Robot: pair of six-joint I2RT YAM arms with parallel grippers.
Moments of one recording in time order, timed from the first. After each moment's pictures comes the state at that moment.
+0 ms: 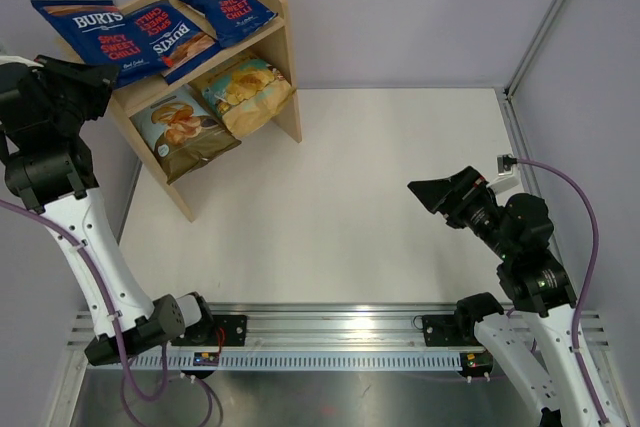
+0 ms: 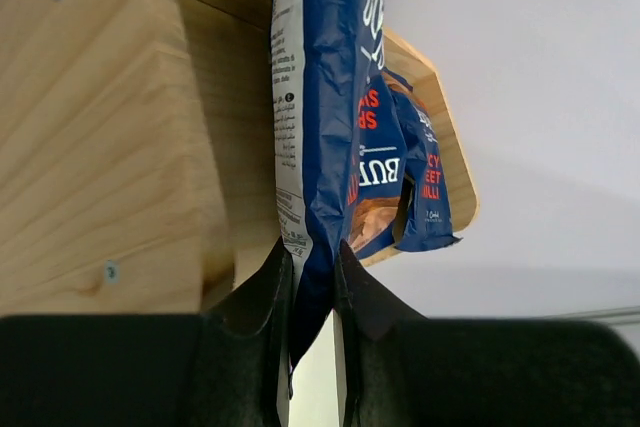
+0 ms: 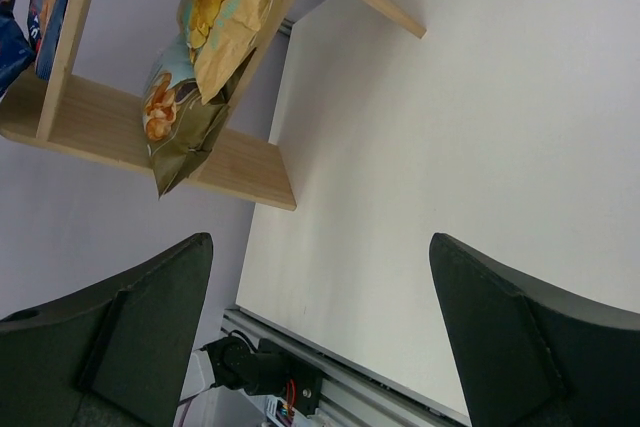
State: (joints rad) left arm 0.43 1.22 1.87 -0.77 0.31 -0.89; right arm 0.28 0.50 0.81 -0.46 -0.24 0.91
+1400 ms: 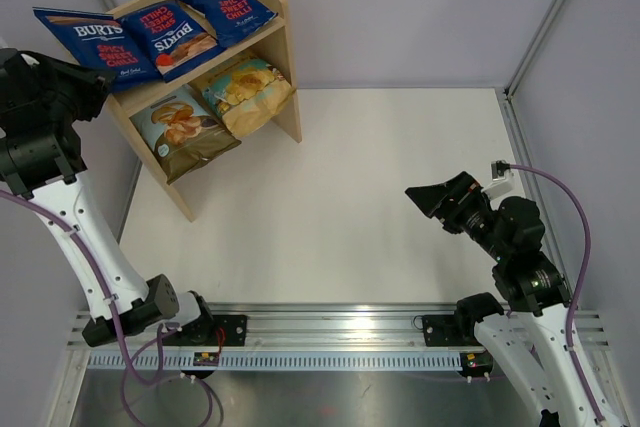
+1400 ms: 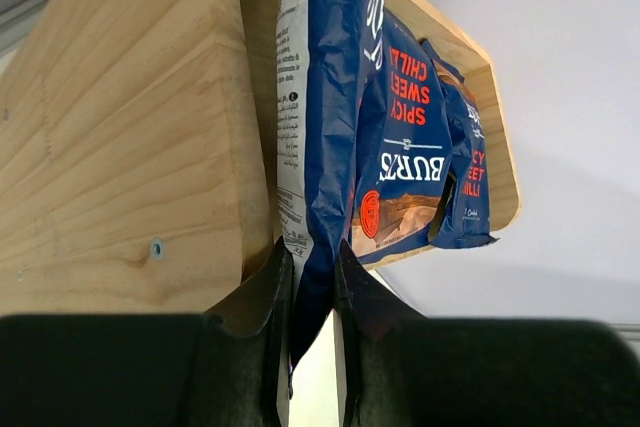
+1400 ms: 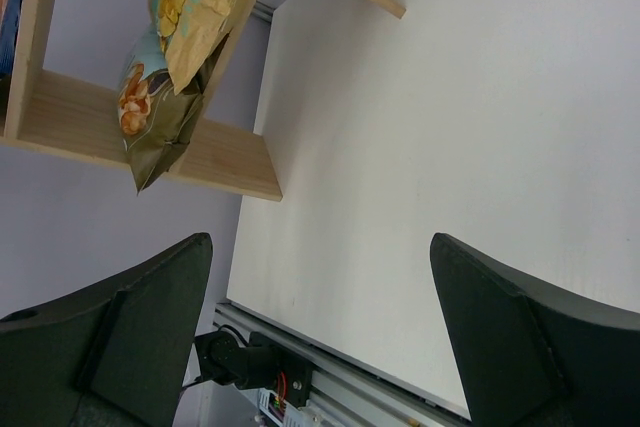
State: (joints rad) left arm 0.47 1.34 2.10 -1.04 0.30 -0.84; right arm 0.28 0.48 0.74 -0.46 -0.25 0.91
